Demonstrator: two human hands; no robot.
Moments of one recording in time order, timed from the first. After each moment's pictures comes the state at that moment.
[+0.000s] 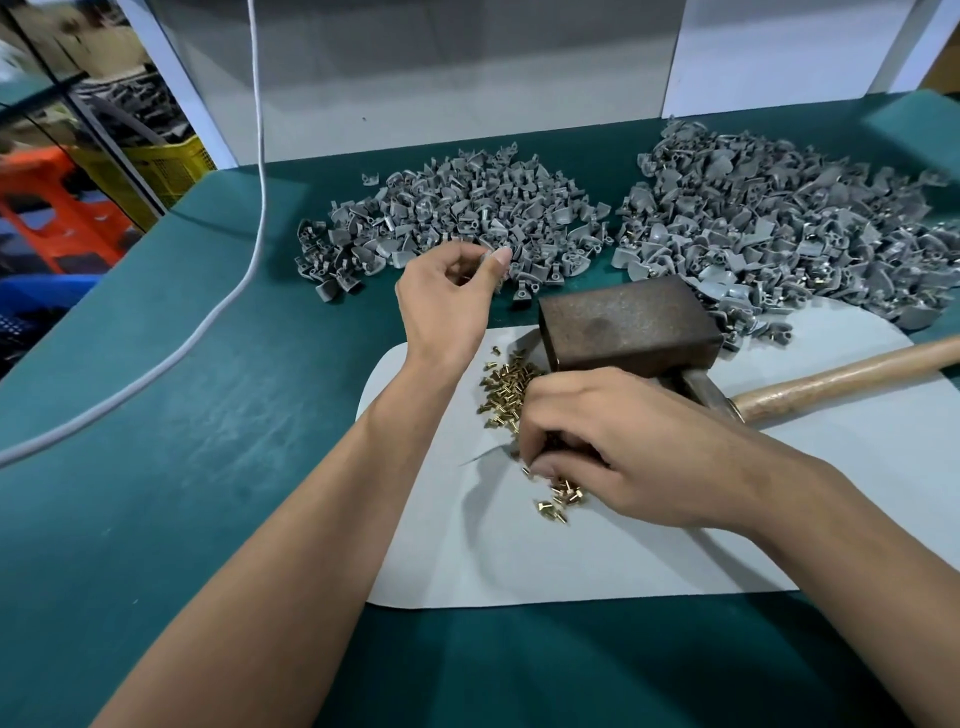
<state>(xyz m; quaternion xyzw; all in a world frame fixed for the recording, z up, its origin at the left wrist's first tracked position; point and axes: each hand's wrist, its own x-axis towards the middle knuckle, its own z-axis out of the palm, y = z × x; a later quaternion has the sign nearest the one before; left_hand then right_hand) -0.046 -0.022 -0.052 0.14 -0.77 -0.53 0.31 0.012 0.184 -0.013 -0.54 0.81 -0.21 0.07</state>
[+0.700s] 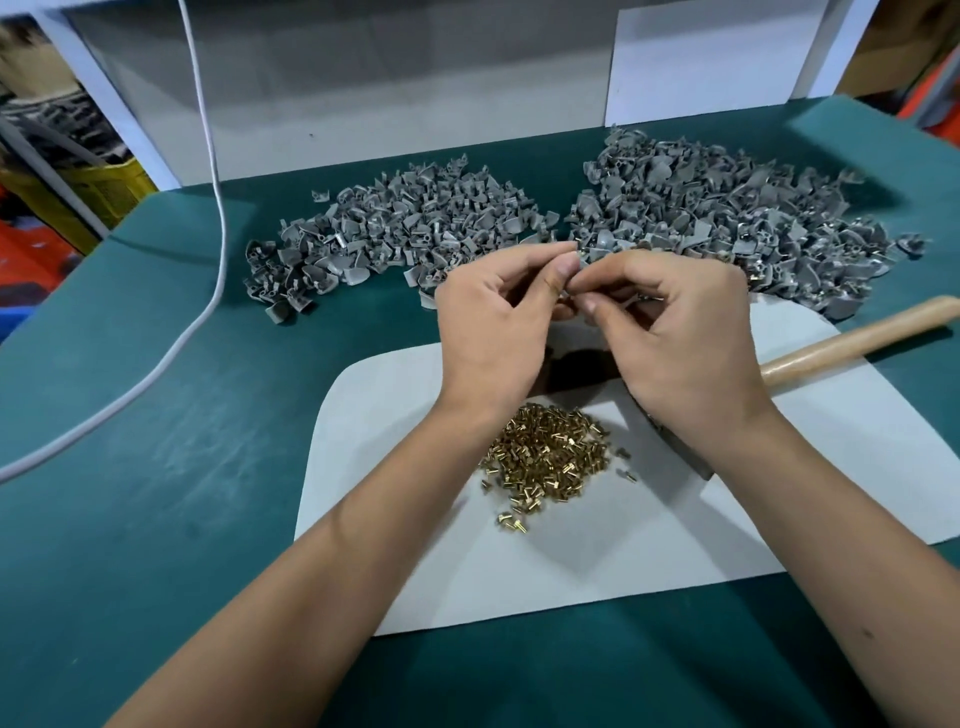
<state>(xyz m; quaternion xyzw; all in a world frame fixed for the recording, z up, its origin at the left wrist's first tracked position) -0.019 0.057 -0.024 -0.05 -0.71 -0.65 0.27 -0.020 0.205 -0.005 -0.25 0.80 -0.49 -0.22</state>
